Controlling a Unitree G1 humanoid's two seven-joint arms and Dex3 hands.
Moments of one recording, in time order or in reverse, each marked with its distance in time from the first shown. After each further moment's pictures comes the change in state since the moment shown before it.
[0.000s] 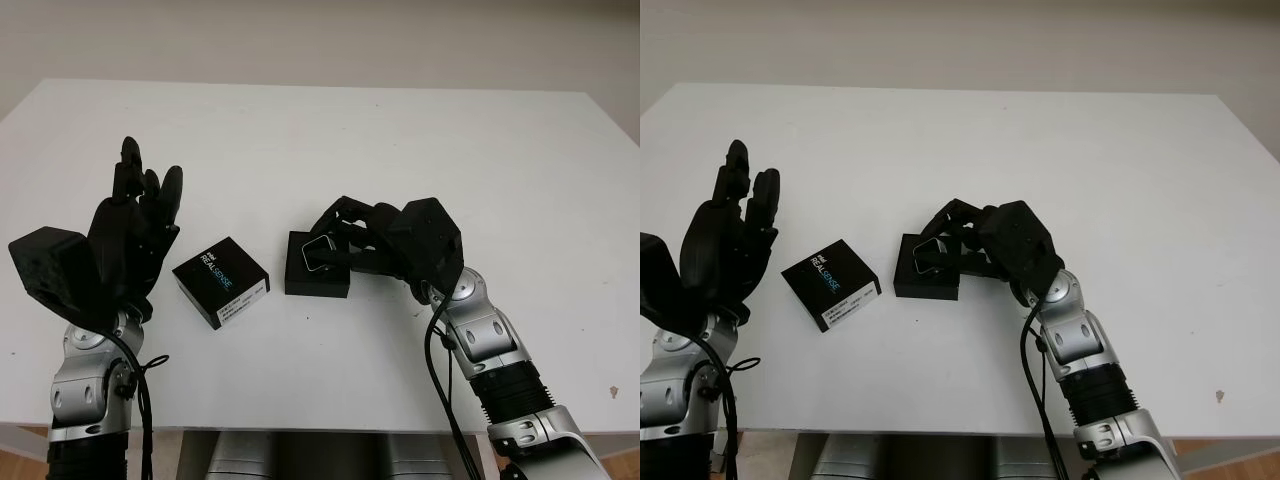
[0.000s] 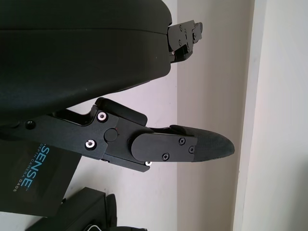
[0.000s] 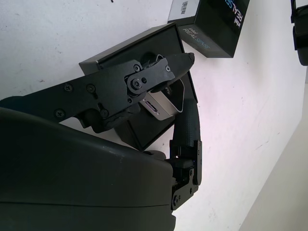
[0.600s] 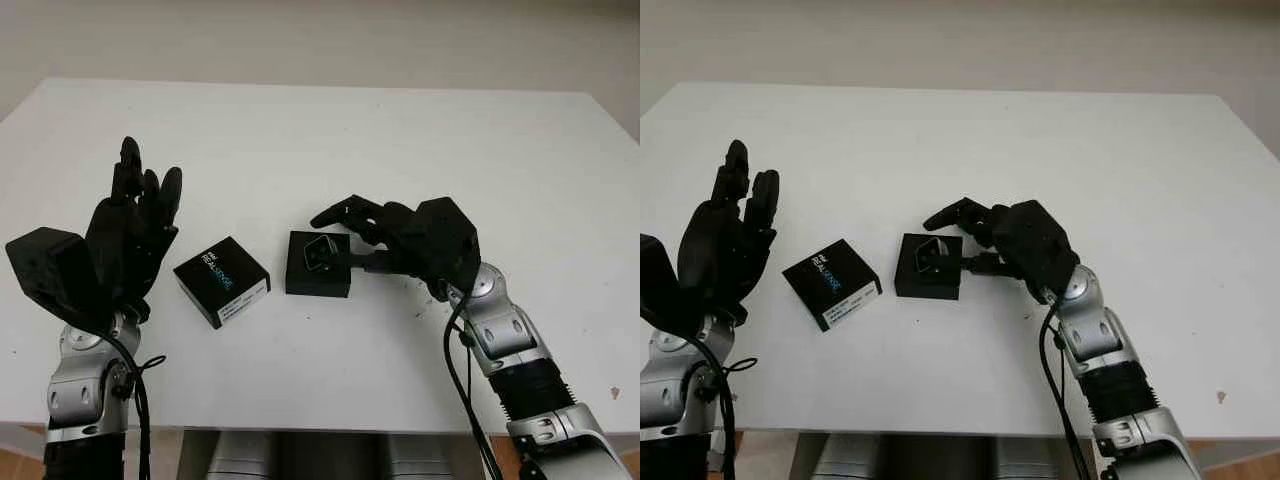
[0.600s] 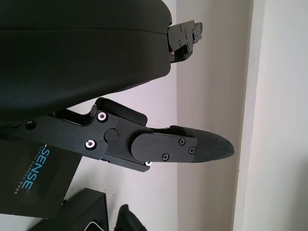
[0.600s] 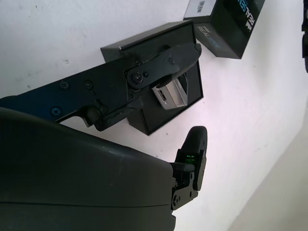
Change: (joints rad) left arm 0.000 0.008 0.011 0.003 -0.006 -0.001 -0.013; right arm -0.018 -0.099 -0.014 -0.004 0.006 -0.075 0.088
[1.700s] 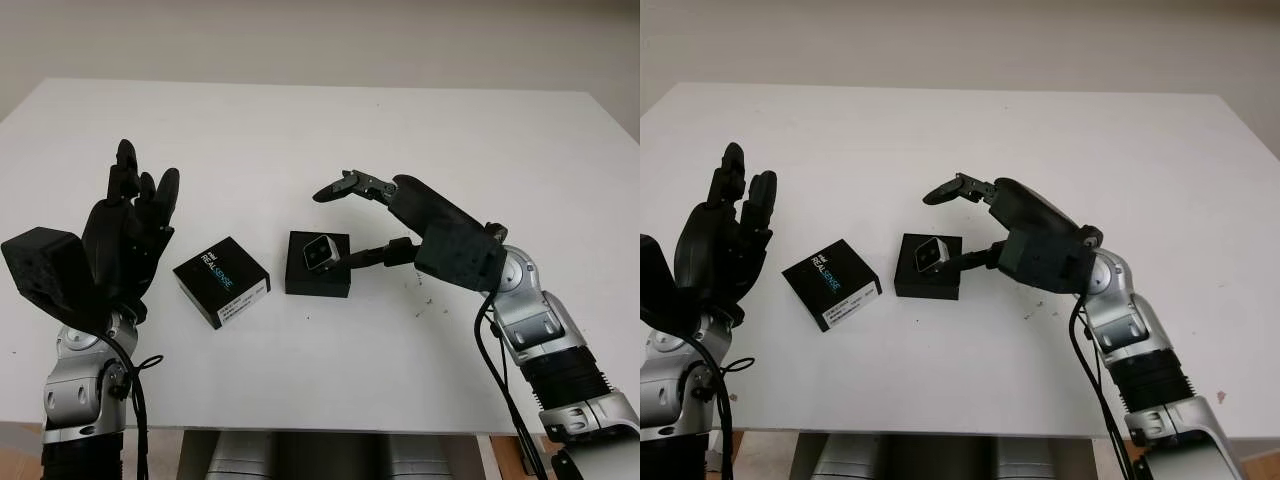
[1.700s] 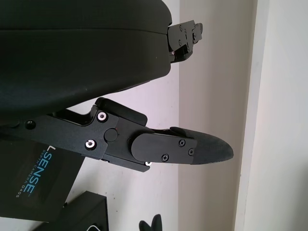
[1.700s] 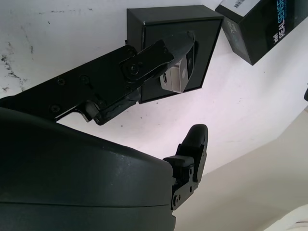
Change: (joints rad) left arm 0.000 0.000 0.010 -0.004 -0.004 0.020 0.011; right arm -0.006 -0.113 0.055 0.016 -0.209 -0.357 -0.082
